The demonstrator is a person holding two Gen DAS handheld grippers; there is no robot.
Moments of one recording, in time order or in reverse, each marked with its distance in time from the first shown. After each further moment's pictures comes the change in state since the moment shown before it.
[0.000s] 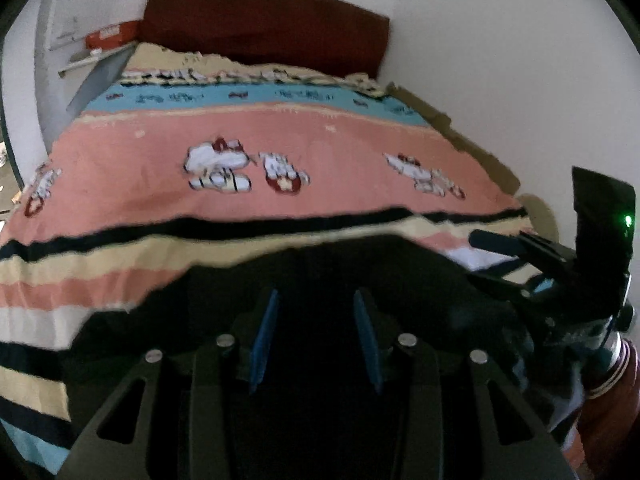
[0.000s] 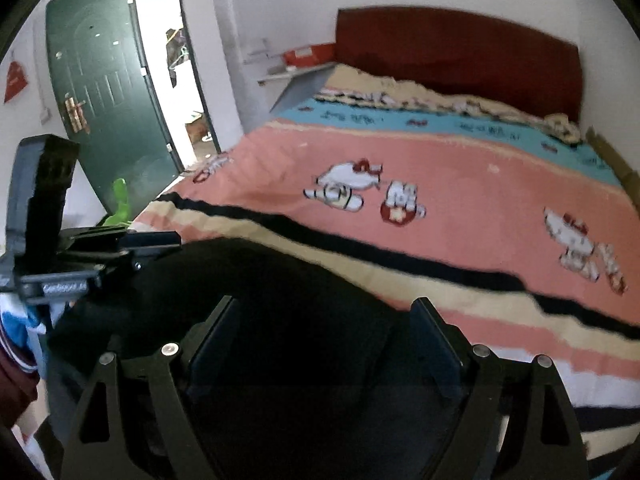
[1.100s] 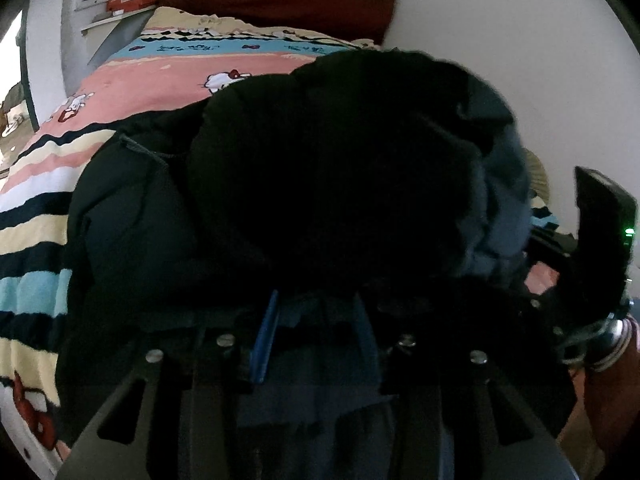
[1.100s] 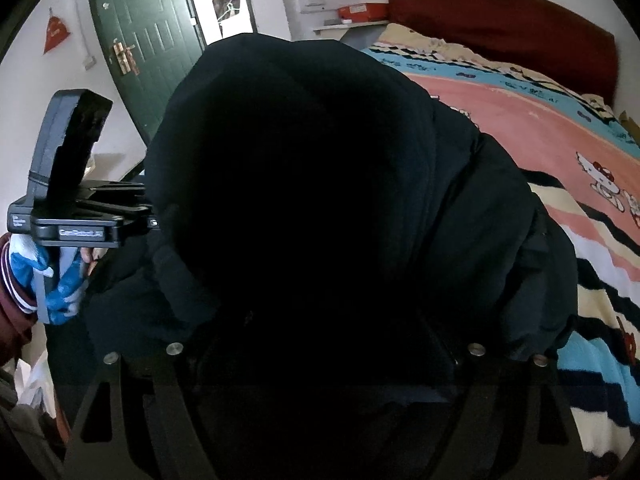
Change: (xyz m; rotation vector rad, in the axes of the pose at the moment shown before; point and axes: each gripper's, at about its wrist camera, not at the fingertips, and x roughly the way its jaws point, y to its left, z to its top) left arm -0.076 -0.028 -0.146 -0.053 0.086 0.012; right arm -0.060 0.058 -0.143 -0.106 0.135 0.121
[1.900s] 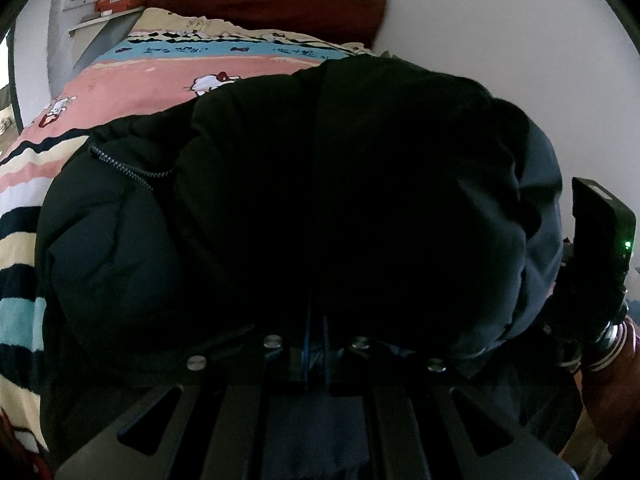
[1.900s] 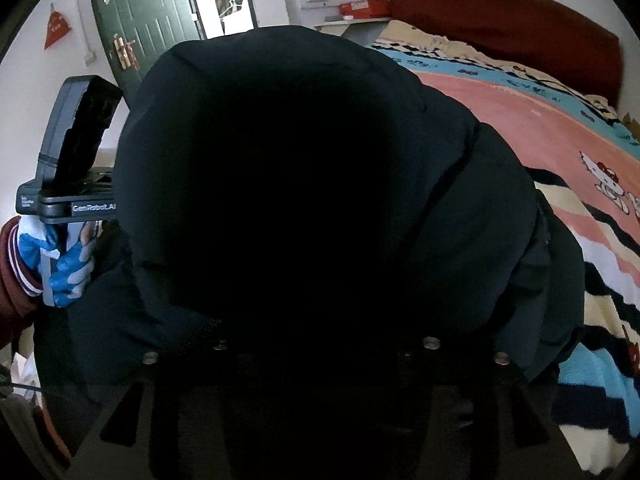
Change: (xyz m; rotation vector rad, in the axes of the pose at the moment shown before) left arm 0.039 0.012 0.018 0.013 -0.009 -0.041; right arm 0.016 -0.012 0.000 -0.018 0.010 0.009
